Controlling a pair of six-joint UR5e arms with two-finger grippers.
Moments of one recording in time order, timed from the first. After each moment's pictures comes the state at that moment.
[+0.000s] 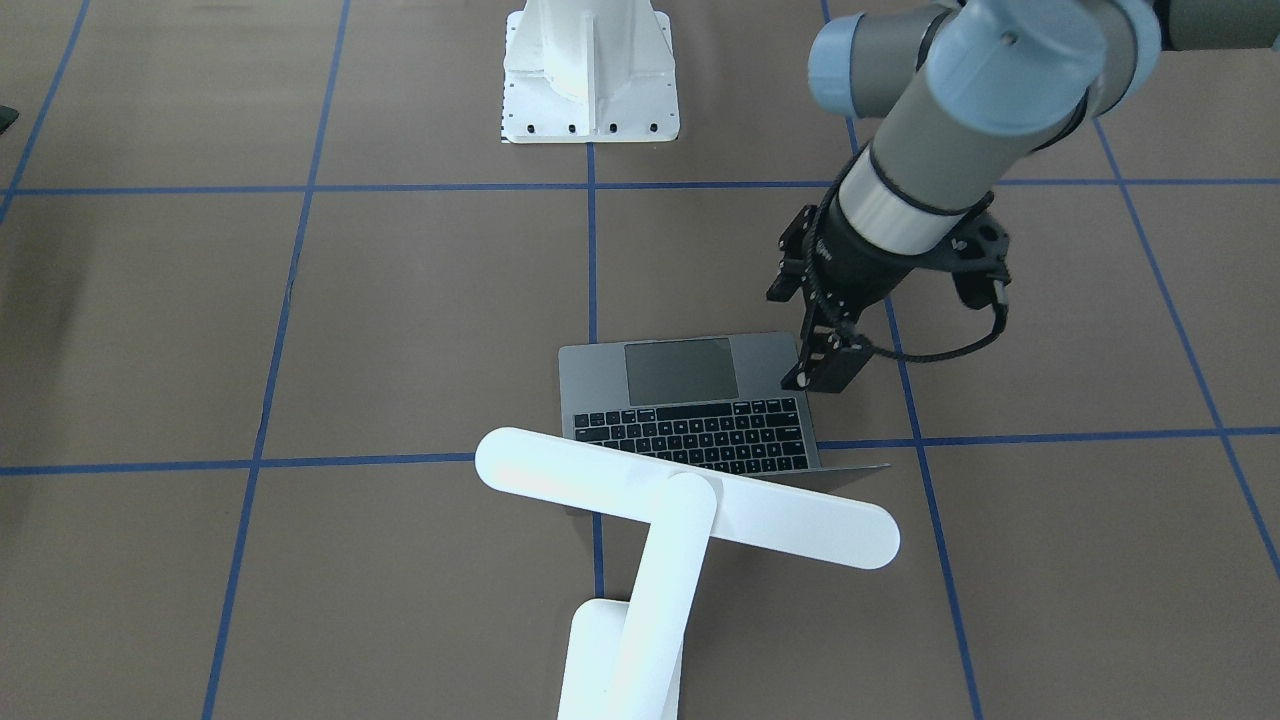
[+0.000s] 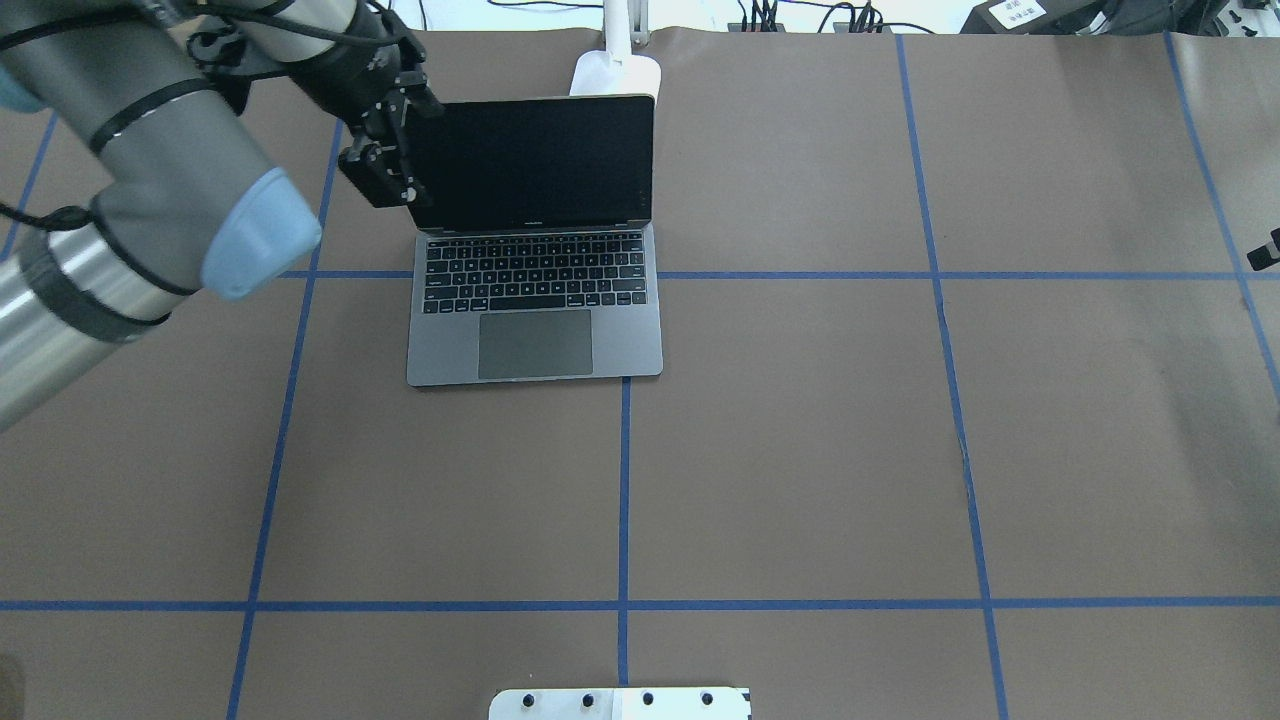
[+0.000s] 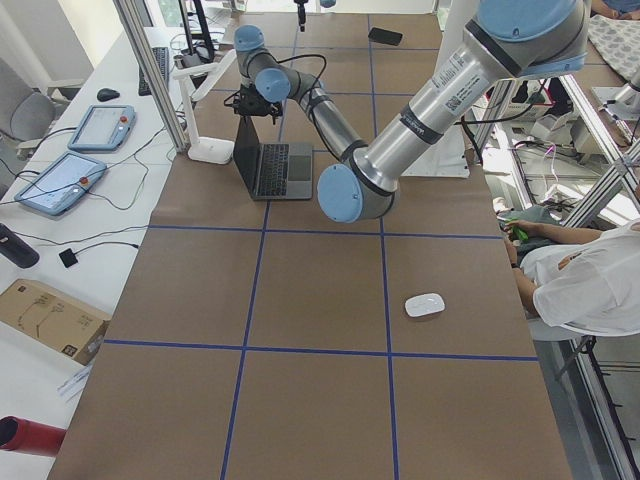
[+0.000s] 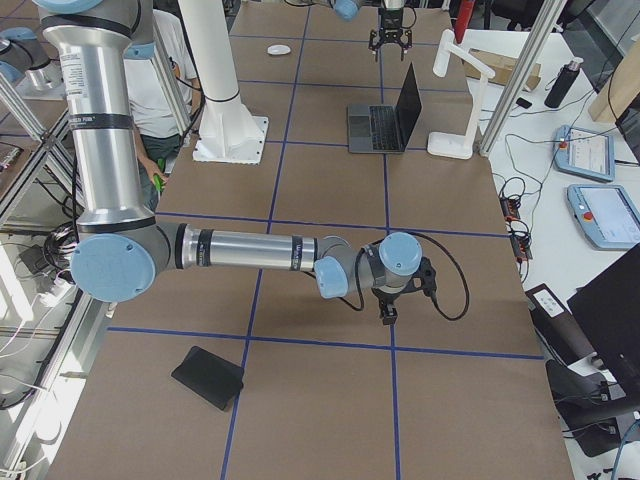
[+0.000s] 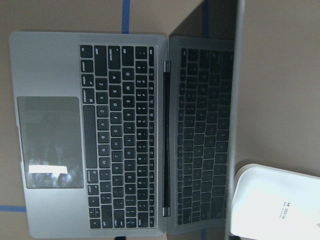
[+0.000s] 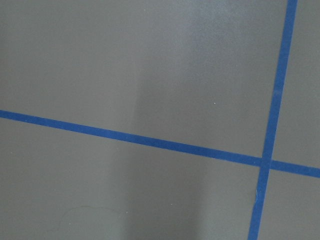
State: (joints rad) left arm -0.94 -2.26 -1.77 -1.51 -2.25 -2.46; right arm 1.41 -1.49 1.44 -1.26 2.48 0.12
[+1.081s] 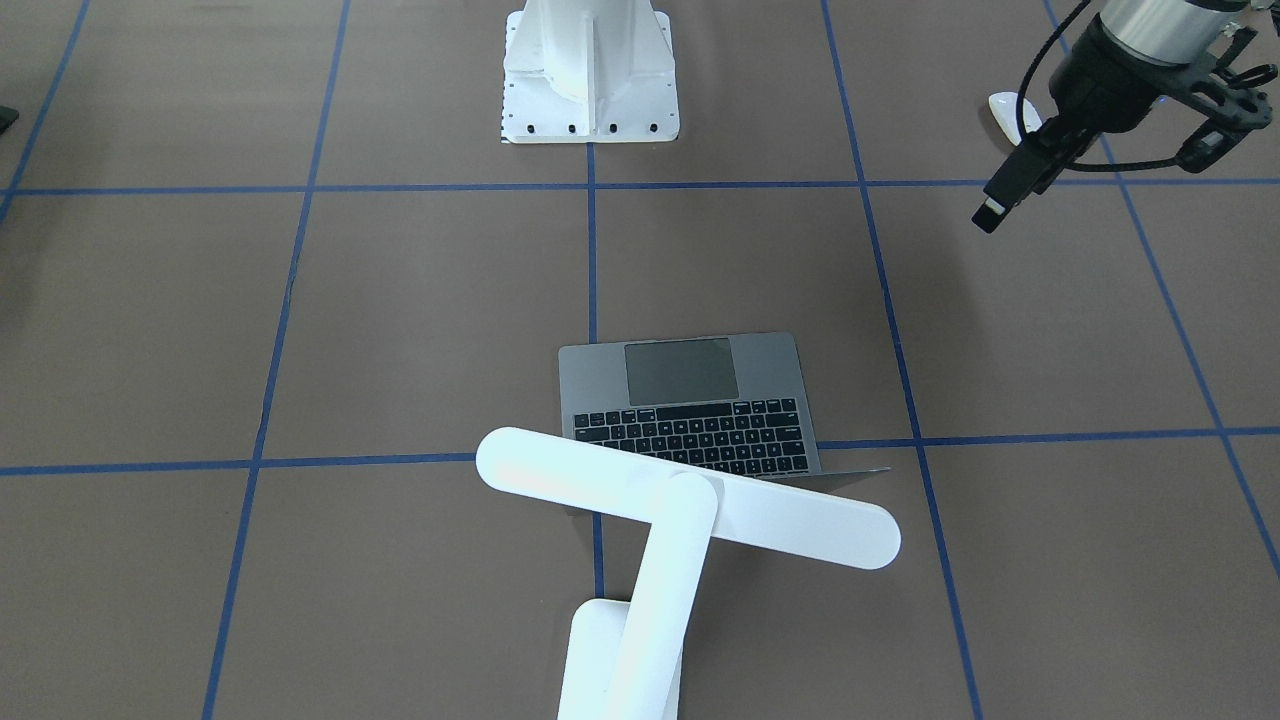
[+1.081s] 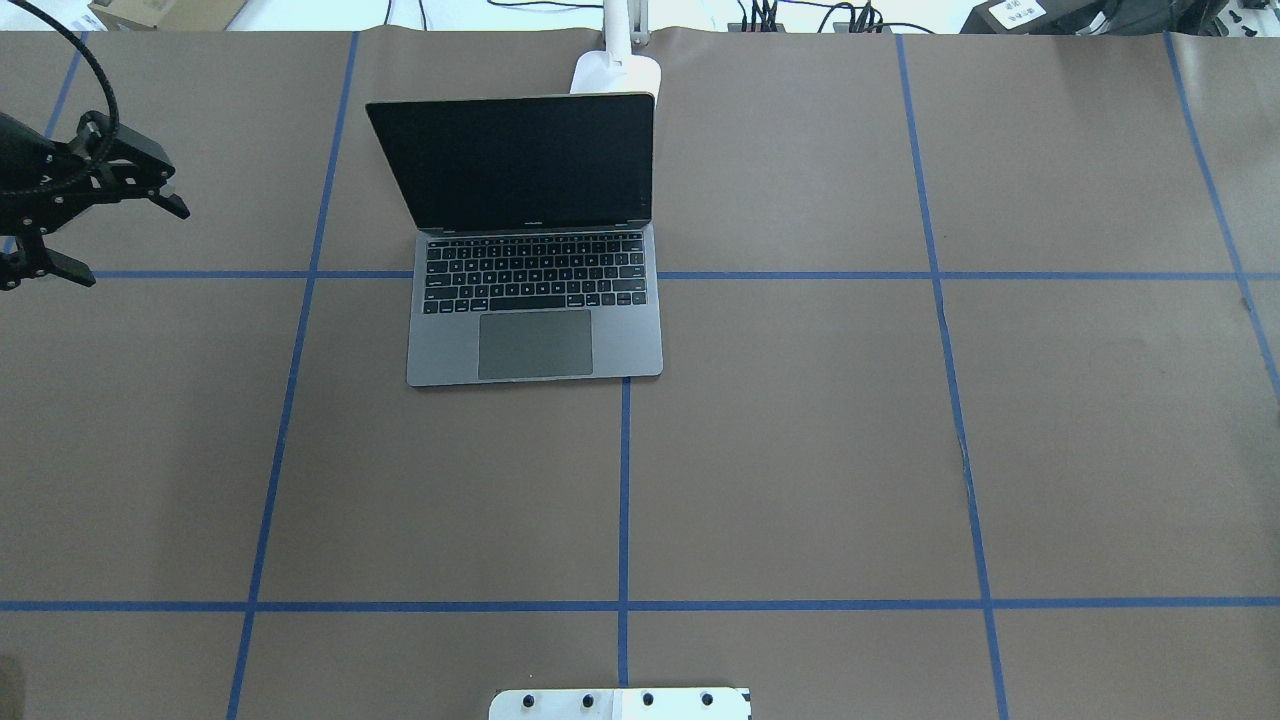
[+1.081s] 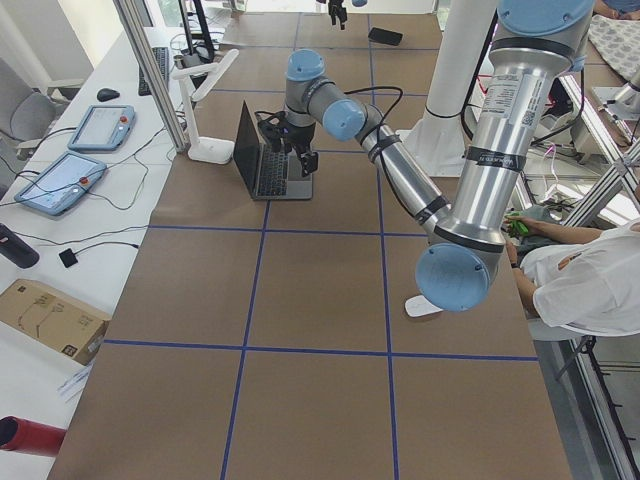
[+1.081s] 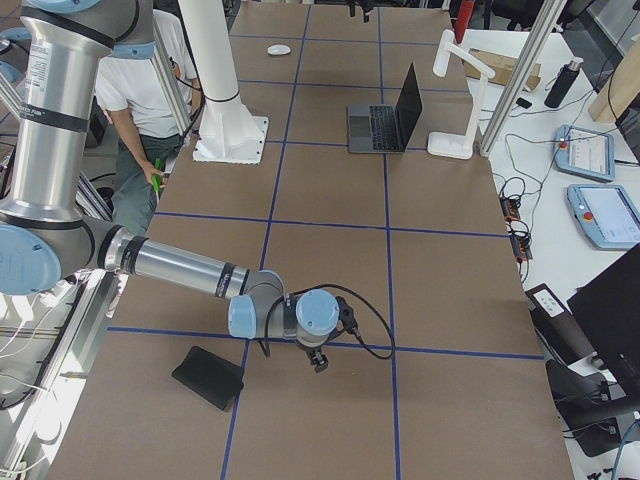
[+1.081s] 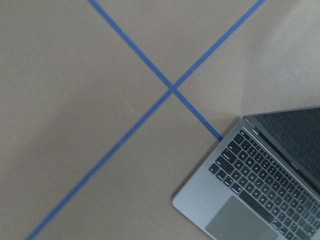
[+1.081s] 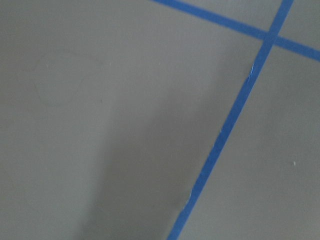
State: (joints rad) left arm -1.08 -1.79 -2.19 -1.43 -2.23 -1.38; right arm 1.47 -1.81 1.49 -1.31 2.47 -0.54
